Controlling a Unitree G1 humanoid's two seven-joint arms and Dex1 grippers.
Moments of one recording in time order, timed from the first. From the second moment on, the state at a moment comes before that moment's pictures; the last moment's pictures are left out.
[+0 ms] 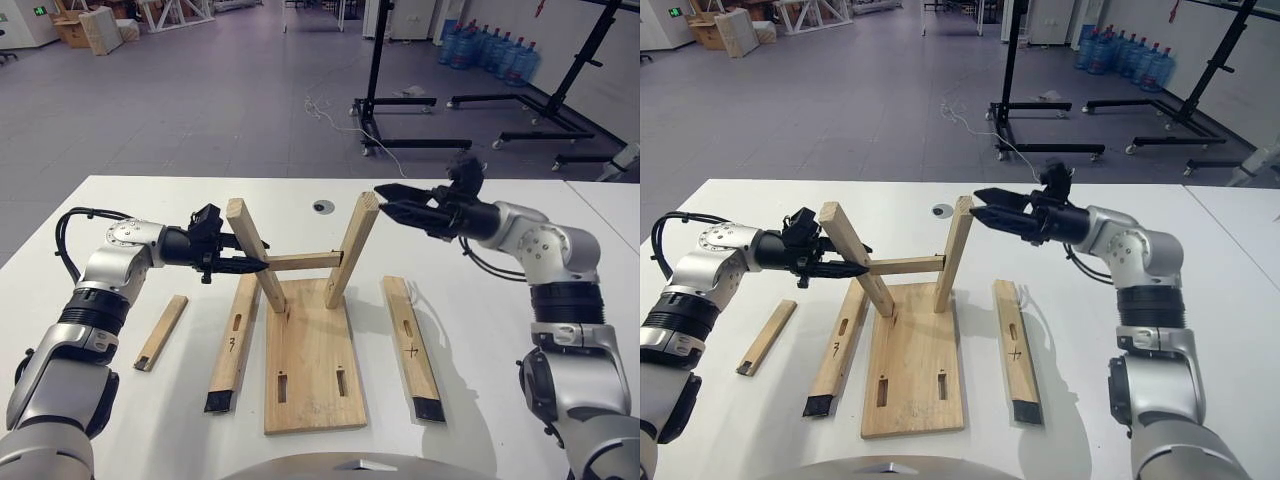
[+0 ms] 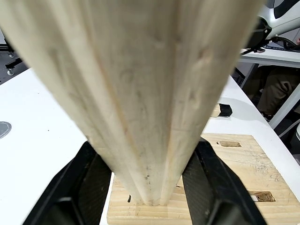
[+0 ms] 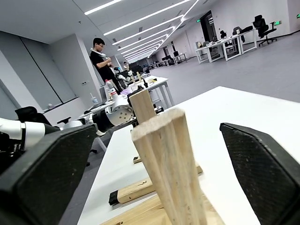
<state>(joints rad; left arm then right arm) -0.62 0.71 -0.26 0.50 -0.54 0.13 -1.49 -0.63 -0.53 -0.11 0.24 0.75 0.83 1.26</state>
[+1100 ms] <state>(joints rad) -0.67 0.79 -0.35 0.41 -0.49 0.14 -1.53 -0.57 -0.32 0.12 0.16 0.60 0.49 1.26</state>
